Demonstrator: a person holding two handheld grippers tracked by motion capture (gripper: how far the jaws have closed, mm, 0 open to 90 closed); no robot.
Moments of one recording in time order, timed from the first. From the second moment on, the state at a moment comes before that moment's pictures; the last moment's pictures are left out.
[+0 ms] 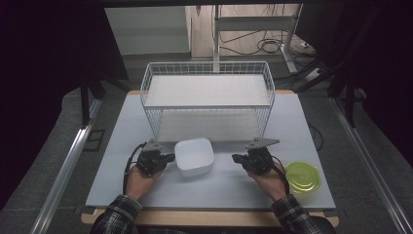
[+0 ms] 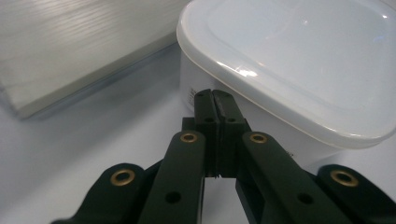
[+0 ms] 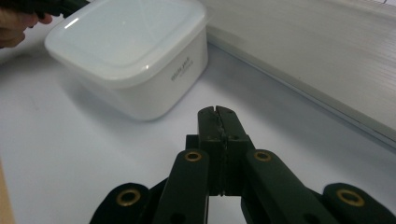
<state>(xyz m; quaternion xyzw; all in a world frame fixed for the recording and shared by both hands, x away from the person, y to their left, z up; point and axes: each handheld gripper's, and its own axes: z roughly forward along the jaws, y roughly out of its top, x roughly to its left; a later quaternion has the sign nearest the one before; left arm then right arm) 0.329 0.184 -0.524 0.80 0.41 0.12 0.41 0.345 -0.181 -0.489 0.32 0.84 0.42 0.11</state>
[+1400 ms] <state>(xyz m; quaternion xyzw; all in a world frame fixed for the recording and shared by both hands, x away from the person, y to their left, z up) 0.297 0.129 -0.519 0.84 0.35 0.11 0.40 0.321 -0.171 -0.503 0.34 0.86 0.38 0.11</state>
